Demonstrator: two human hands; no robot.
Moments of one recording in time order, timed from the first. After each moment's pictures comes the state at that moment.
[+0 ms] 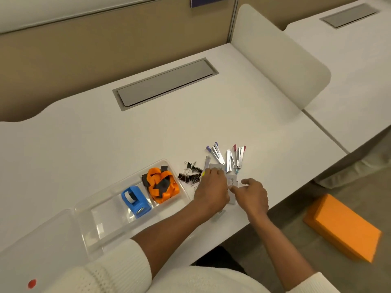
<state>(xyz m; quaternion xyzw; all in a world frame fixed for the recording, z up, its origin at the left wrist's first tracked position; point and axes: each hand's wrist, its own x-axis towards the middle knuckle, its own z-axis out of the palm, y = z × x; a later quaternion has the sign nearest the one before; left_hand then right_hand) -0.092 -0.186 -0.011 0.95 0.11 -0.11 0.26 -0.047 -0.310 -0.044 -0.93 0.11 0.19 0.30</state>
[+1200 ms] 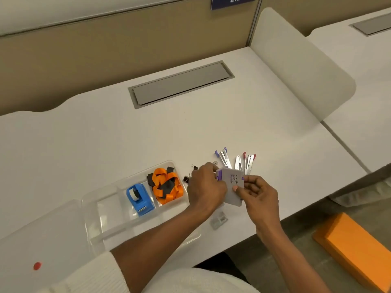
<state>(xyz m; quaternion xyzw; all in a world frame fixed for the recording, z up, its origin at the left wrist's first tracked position) -0.090 -0.172 0.026 0.84 0.38 0.00 0.39 -0.049 -0.314 0.007 -0.77 0.02 0.21 0.60</state>
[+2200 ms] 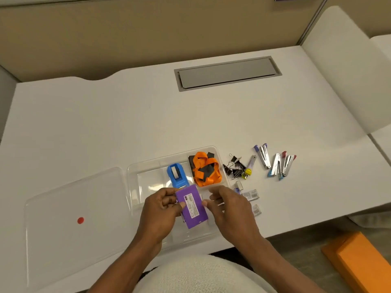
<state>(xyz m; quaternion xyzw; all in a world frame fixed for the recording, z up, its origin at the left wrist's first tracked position) -0.313 -0.080 0.026 0.58 0.53 0.05 0.61 -0.172 -0.219 0.020 -0.86 -0.32 0.27 0.28</state>
